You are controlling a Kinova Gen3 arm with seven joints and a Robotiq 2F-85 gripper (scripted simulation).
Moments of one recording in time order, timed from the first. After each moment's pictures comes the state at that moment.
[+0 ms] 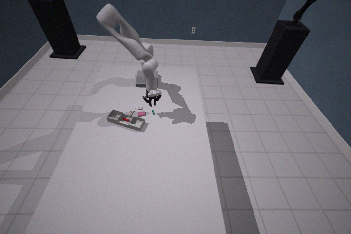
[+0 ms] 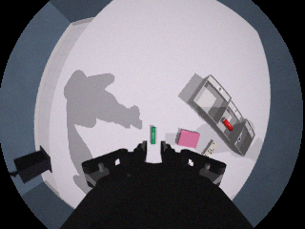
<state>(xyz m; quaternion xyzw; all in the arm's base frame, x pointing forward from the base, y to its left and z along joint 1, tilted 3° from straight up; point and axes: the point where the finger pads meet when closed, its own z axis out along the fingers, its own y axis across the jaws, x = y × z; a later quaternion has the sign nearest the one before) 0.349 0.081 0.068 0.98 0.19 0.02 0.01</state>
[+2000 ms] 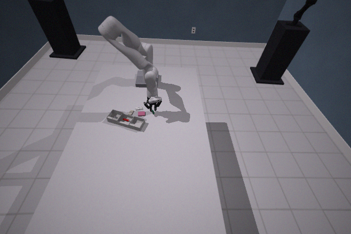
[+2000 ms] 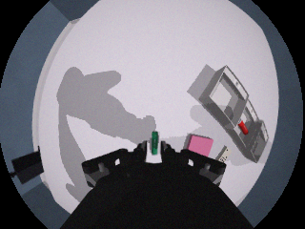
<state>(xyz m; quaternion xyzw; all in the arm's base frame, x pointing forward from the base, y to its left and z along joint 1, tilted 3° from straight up) 0.351 0.083 0.010 0.98 0.20 0.02 0.01</state>
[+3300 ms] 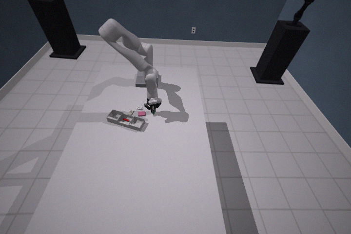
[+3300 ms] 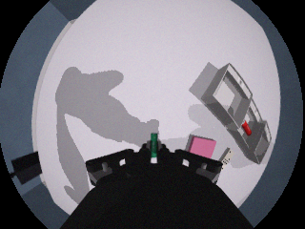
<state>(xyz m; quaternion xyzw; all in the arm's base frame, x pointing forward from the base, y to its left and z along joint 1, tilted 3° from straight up) 0.352 0.082 -0.002 0.98 0.19 0.02 0.01</state>
